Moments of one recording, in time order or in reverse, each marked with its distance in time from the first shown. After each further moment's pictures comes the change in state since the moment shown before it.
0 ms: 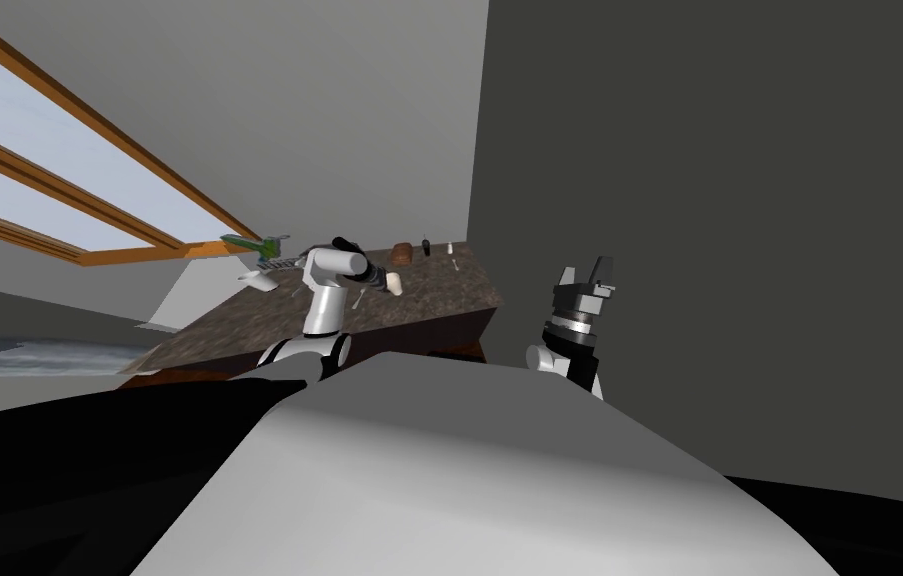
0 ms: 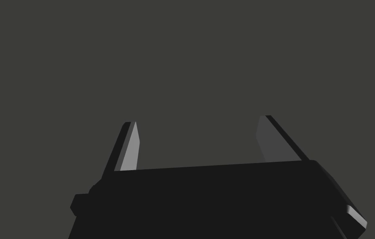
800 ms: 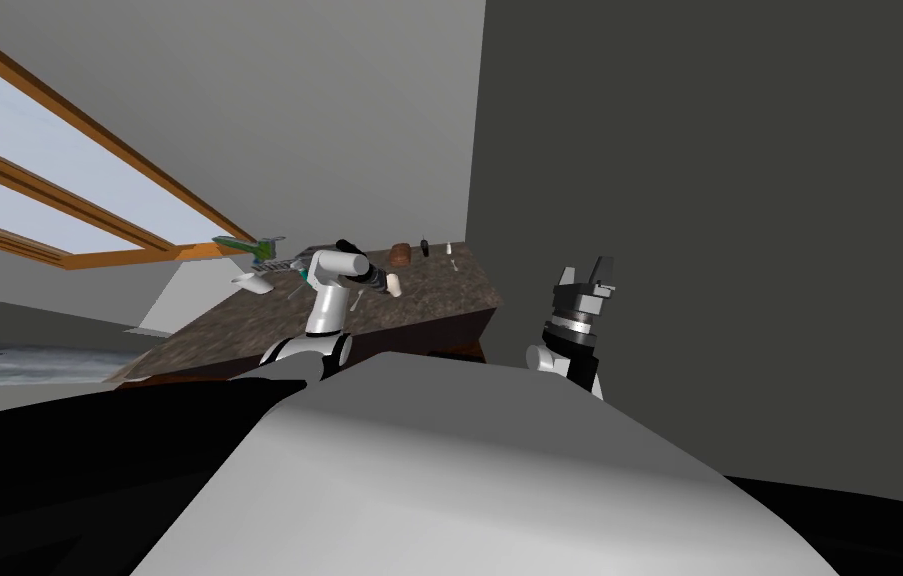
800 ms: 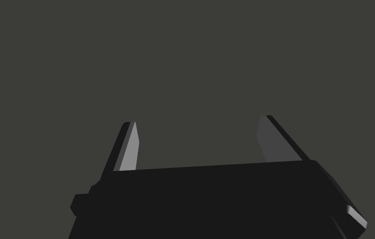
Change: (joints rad) left arm -0.007 -0.006 -0.009 0.053 -0.015 -0.011 -0.005; right arm 0.000 0.000 0.000 0.000 0.000 0.000 0.000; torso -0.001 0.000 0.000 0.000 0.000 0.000
